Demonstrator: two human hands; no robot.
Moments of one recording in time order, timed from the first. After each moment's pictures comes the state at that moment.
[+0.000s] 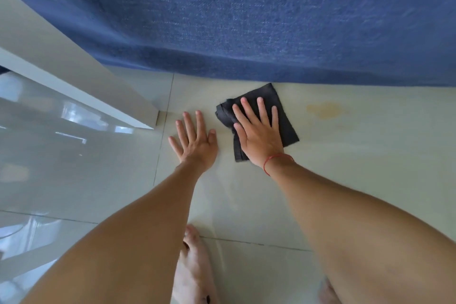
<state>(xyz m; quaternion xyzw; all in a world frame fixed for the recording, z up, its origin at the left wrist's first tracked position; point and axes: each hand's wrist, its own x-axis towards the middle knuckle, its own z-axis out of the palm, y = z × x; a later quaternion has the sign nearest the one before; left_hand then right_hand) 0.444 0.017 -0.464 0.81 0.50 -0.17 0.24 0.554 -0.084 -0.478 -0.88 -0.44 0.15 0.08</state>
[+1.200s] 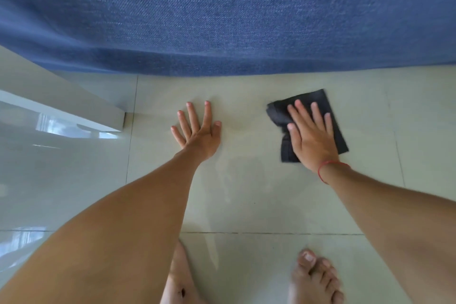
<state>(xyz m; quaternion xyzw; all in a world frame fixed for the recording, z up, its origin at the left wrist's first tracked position) 0.498 -0.031 -0.454 0.84 0.42 -0.22 0.26 0.628 -0.245 -0.473 -0.94 -0.30 0.15 0.08</state>
